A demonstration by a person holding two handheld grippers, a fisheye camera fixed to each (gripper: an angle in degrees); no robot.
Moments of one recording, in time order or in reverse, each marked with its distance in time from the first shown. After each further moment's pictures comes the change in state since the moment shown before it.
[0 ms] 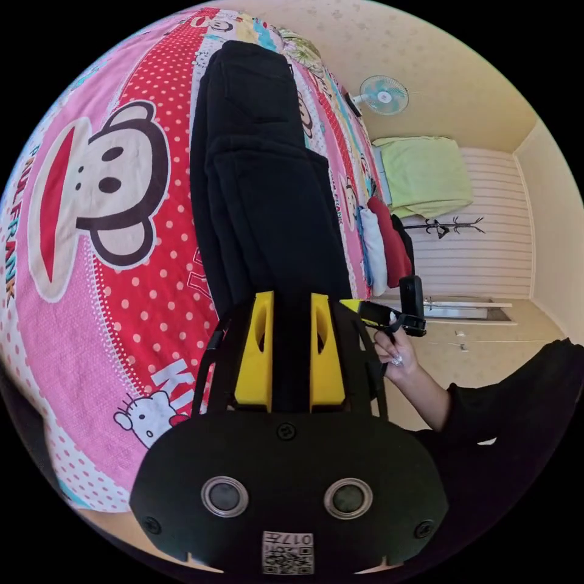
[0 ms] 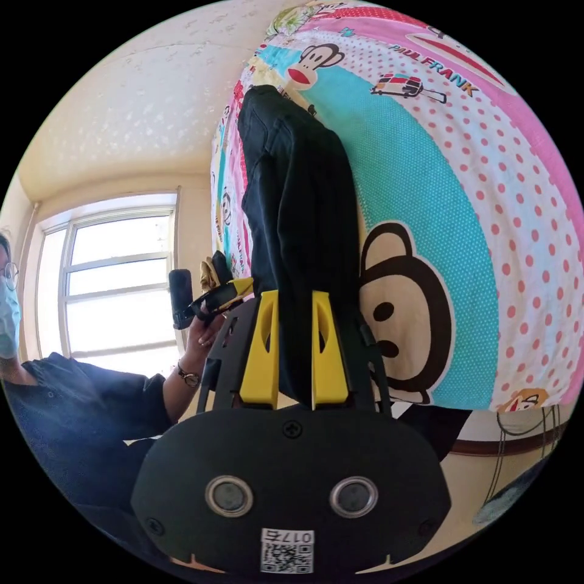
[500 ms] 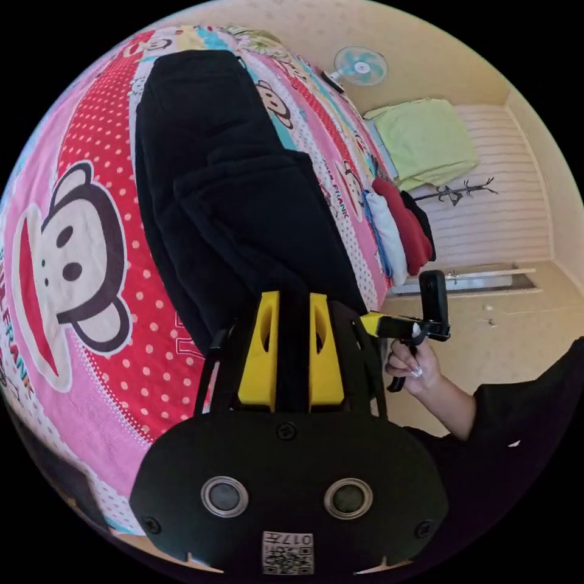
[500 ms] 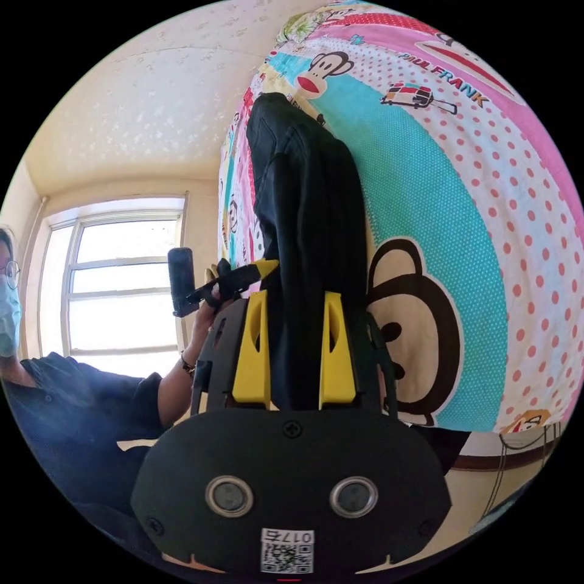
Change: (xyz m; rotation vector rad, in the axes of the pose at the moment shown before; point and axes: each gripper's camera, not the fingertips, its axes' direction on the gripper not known) left arm 0.000 -0.016 0.032 0.001 -0.020 0.080; right arm -0.012 -0.015 0.013 0.109 -0.036 -0.027
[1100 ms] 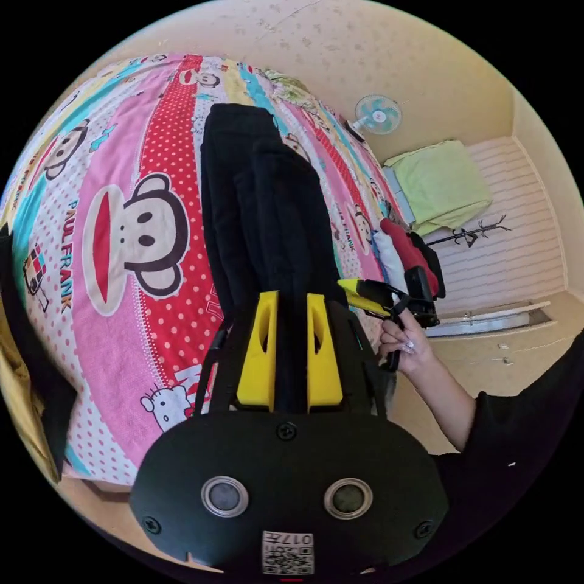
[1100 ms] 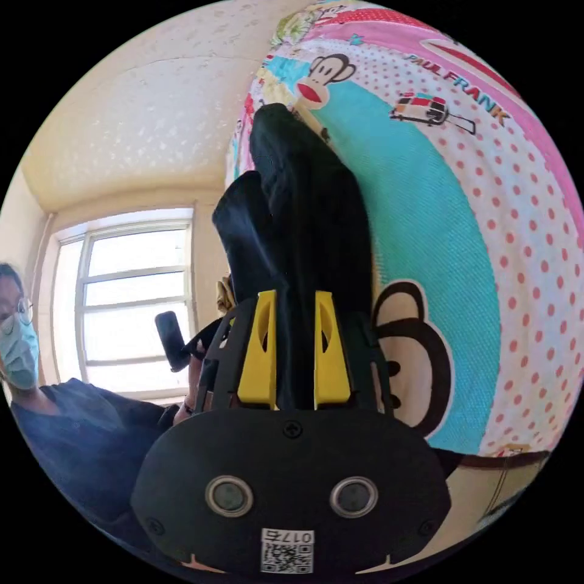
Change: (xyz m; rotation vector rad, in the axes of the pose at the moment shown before) left arm 0.029 0.062 -0.026 0.073 -0.261 -0.127; right arm 0.035 -0.054 -0.022 -0.096 0.043 0.117
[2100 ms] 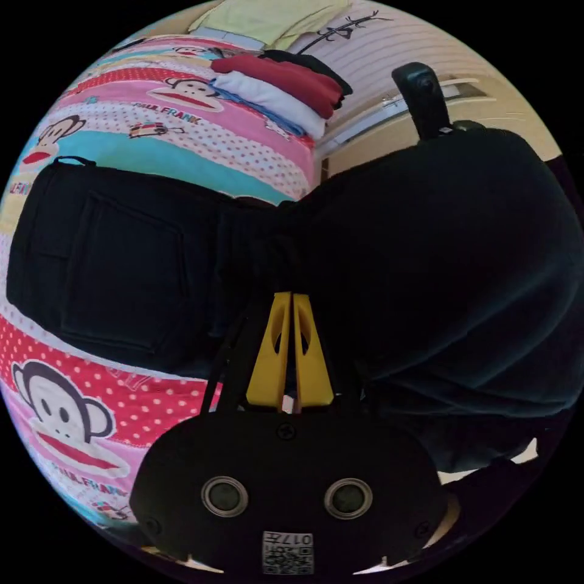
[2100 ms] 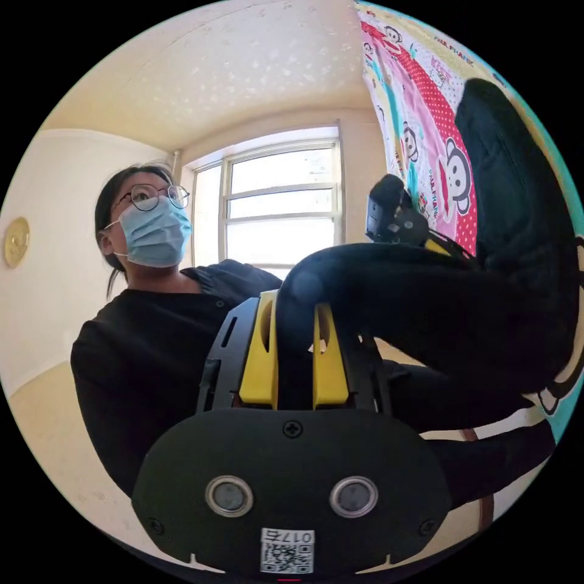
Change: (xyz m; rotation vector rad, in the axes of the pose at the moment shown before) left arm 0.166 -0.016 0.068 -0.722 0.421 0.717; right arm -0.081 0.008 -0.072 -0.418 -0.804 -0.255
